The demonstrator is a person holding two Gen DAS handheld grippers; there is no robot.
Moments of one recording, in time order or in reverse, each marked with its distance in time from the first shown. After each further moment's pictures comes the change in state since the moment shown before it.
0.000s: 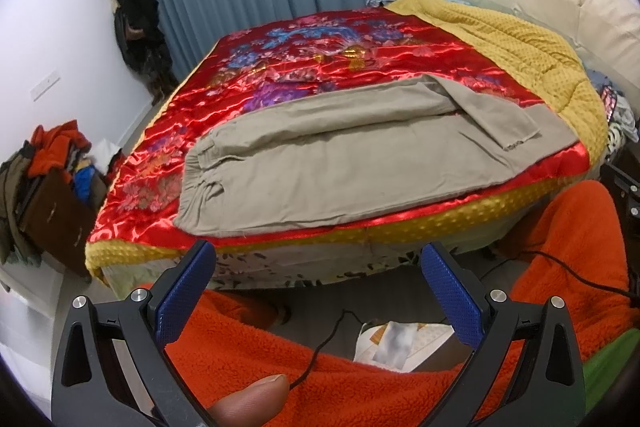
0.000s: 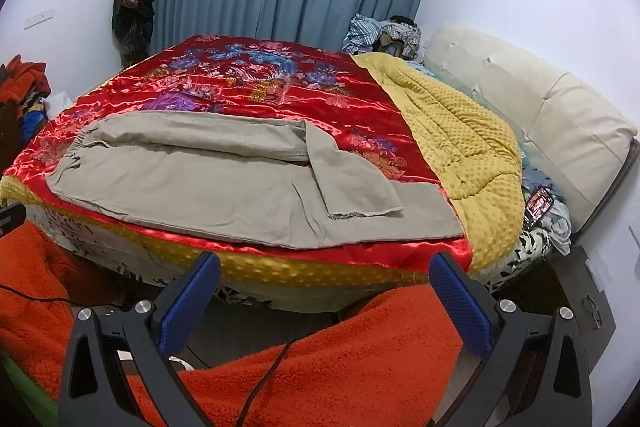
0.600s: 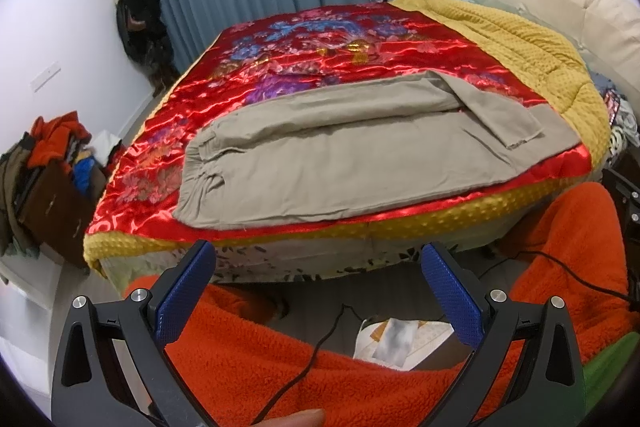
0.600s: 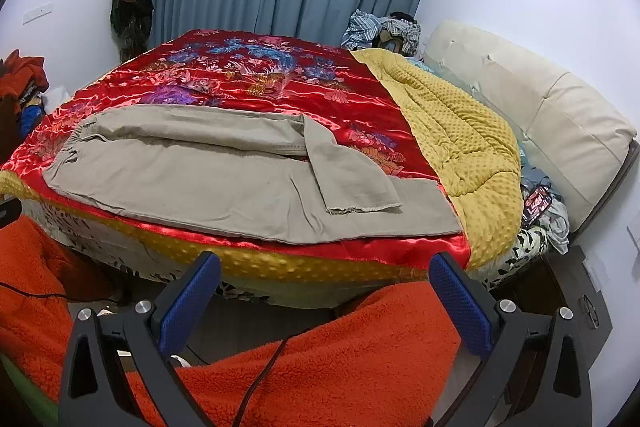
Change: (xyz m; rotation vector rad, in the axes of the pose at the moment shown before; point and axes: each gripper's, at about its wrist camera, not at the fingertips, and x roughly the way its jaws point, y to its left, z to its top) left arm 0.005 0.009 0.000 -0.026 0.026 -0.005; right arm 0.003 -0.001 -0.001 -0.005 0.020 -0.008
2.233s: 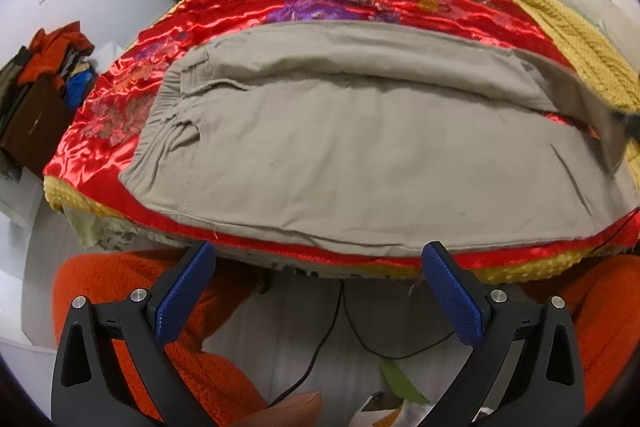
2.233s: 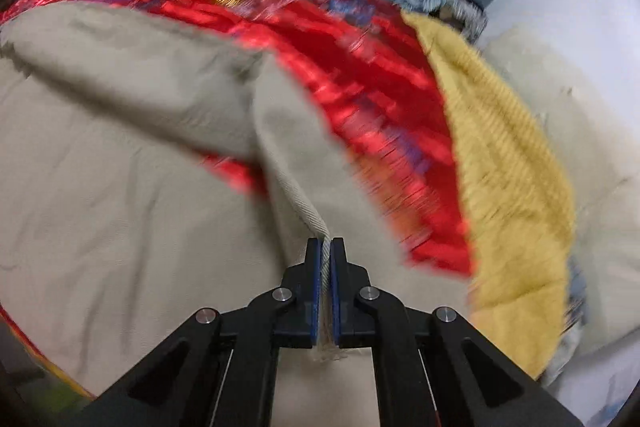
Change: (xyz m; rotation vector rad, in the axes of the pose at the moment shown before) left arm 0.175 0.033 0.032 -0.220 0.251 0.032; right arm 0.351 -0.087 0.123 -0.370 0.167 -0.051
